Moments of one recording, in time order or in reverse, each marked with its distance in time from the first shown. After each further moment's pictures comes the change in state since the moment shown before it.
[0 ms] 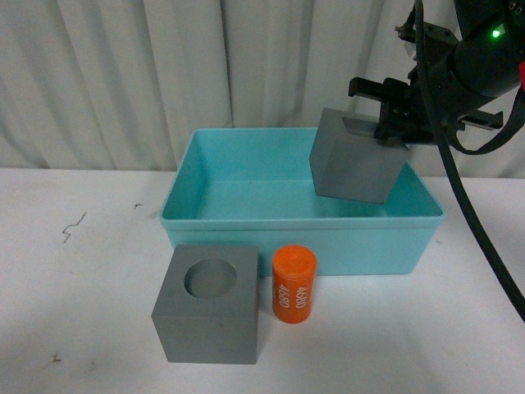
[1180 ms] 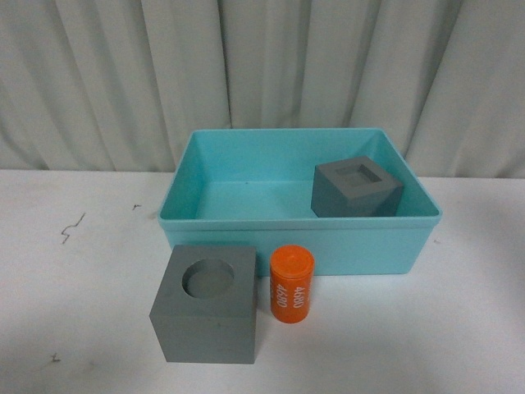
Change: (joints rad) left arm 0.000 0.000 0.000 0.000 0.000 0.000; right arm -0.025 -0.911 -0.936 0.868 0.274 -0.264
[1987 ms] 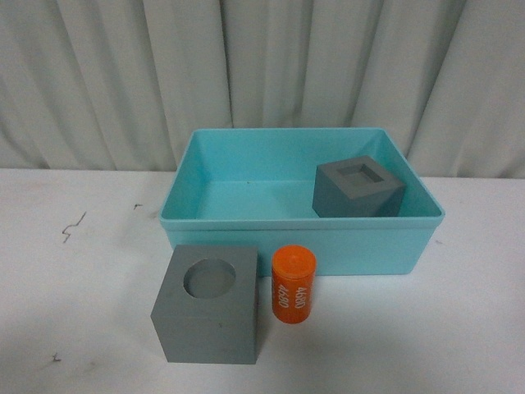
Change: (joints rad) left arm 0.000 0.000 0.000 0.000 0.000 0.000; right arm -0.169 -0.461 -0.558 -0.002 -0.186 -0.023
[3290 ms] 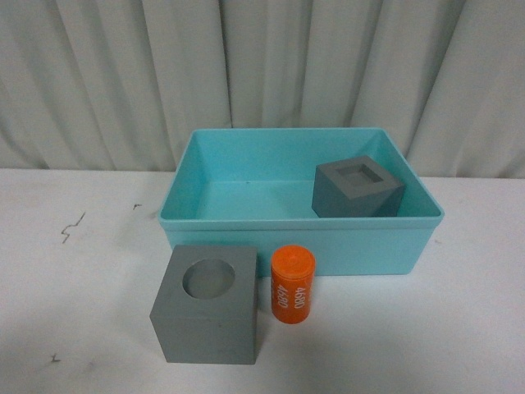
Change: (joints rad) left arm 0.000 0.000 0.000 0.000 0.000 0.000; right arm 0.000 -0.573 -0.096 -0.452 0.000 0.000
